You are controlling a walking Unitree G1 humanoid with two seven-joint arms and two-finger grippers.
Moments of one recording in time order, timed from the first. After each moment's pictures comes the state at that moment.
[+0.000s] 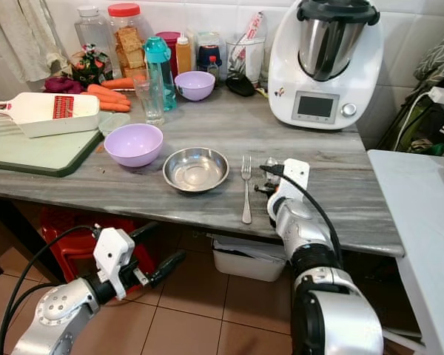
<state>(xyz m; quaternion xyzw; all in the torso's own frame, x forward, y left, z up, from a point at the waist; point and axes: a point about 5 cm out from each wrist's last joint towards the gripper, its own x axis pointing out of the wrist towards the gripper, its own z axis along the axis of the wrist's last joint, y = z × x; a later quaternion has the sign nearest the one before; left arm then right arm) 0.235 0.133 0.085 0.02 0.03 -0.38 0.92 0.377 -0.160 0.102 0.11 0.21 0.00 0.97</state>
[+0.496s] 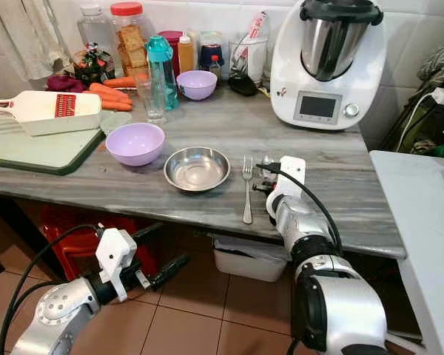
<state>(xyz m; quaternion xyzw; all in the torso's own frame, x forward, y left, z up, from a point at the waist) 0.233 0.130 0.089 0.02 0.02 -0.40 0.91 0.381 -0.160 0.103 0.10 0.21 0.01 0.97</state>
